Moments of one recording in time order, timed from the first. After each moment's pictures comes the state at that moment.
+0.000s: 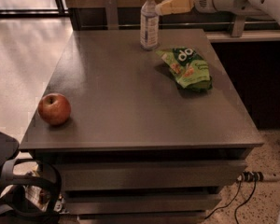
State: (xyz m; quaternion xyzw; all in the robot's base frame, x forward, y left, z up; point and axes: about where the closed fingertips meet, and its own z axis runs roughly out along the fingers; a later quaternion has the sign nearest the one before) arm 0.789 -0.131 1.025 -0.33 0.72 0.12 0.60
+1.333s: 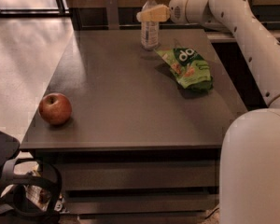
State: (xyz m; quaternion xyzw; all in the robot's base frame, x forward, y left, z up) arm 0.860 -0.079 0.961 -0.30 0.73 0.23 0.58
